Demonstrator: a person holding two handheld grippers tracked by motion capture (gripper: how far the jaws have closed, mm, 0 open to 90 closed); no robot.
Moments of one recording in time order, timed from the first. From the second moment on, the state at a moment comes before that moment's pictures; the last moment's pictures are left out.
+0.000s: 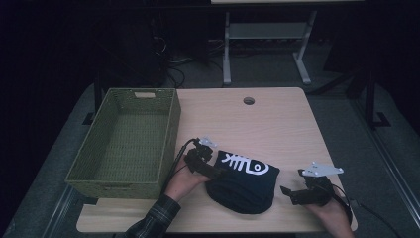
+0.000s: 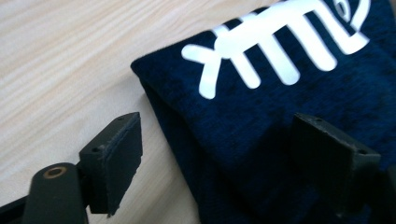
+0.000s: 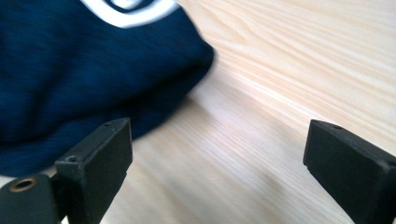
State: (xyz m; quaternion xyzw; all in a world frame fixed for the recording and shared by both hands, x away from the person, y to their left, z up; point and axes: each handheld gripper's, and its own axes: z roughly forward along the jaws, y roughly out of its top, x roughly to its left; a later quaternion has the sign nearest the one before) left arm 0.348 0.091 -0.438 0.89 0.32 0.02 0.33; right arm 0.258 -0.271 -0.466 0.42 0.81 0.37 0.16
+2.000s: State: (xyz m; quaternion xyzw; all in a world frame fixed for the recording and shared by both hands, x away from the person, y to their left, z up) left arm 0.352 0.087 -0.422 0.88 0.29 -0.09 0.35; right arm 0.271 -0.271 -0.483 0.45 0.81 0.34 0.17
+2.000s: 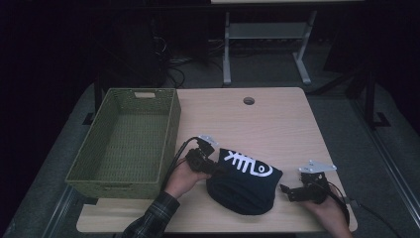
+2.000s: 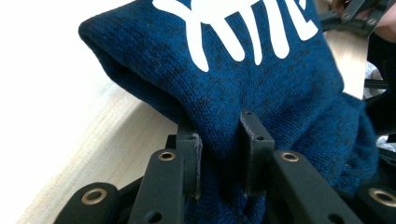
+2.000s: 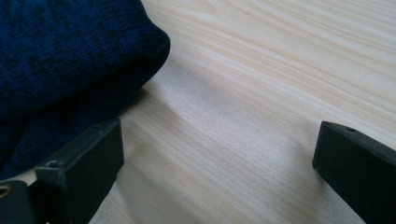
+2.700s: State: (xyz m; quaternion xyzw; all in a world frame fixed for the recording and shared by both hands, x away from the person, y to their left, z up) left arm 0.357 0.081 -0.362 0.89 0.27 -0.11 0.35; right arm 0.272 -0.271 -0.483 0.45 0.81 0.34 0.17
